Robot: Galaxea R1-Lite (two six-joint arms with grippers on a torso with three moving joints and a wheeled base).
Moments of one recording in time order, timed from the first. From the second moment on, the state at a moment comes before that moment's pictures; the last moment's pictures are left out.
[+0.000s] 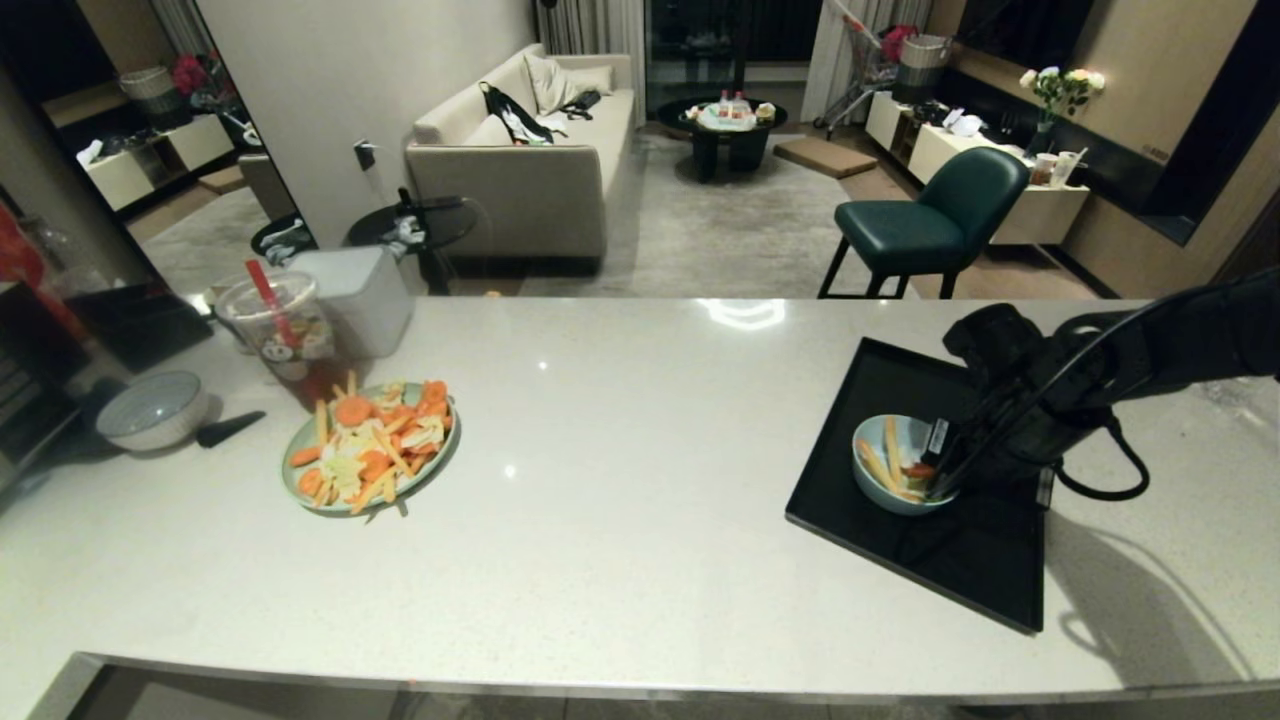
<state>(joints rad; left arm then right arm) 0.00 0.00 0.00 -0.01 0.02 -0.06 0.16 2.05 -1.38 0.44 -0.09 0.67</state>
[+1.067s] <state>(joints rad) 0.00 0.00 0.00 -0.01 0.02 -0.06 0.29 1.64 -1.04 0.46 -0.09 0.67</state>
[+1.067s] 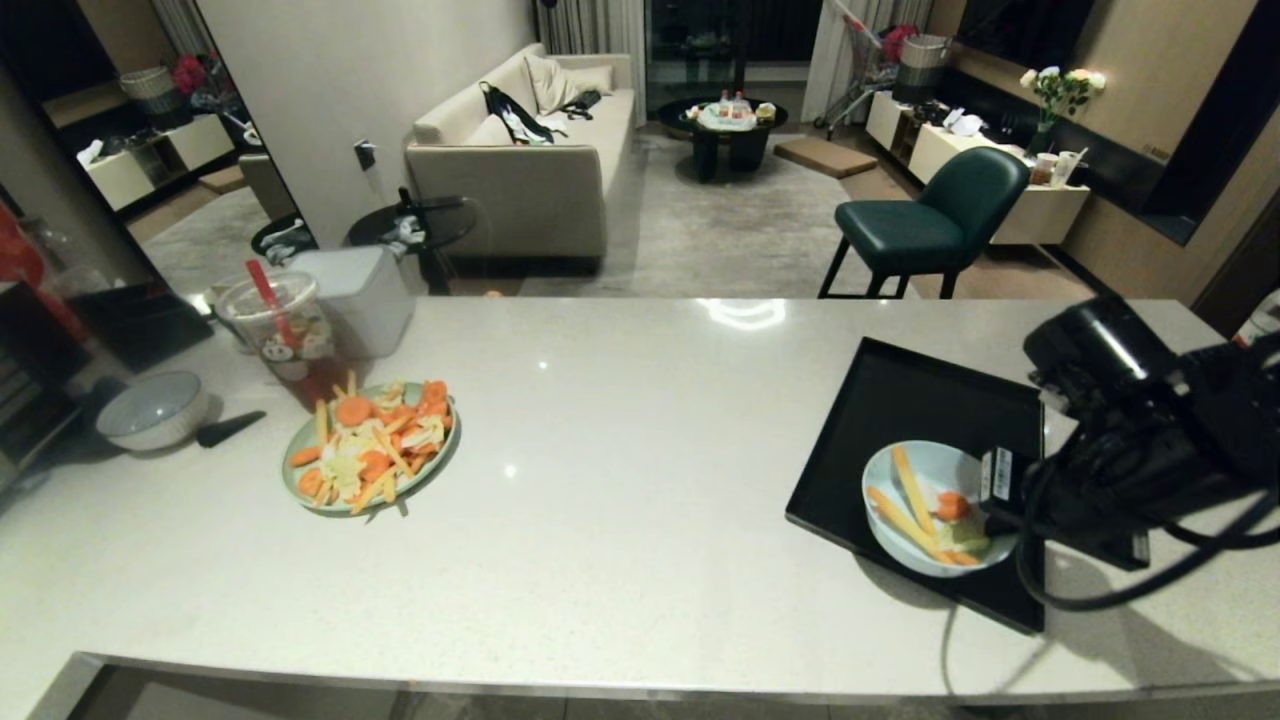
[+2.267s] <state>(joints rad) 0.00 0.00 0.00 -0.01 0.02 -0.06 0.33 1.04 -0.48 0.50 -0.09 0.65</state>
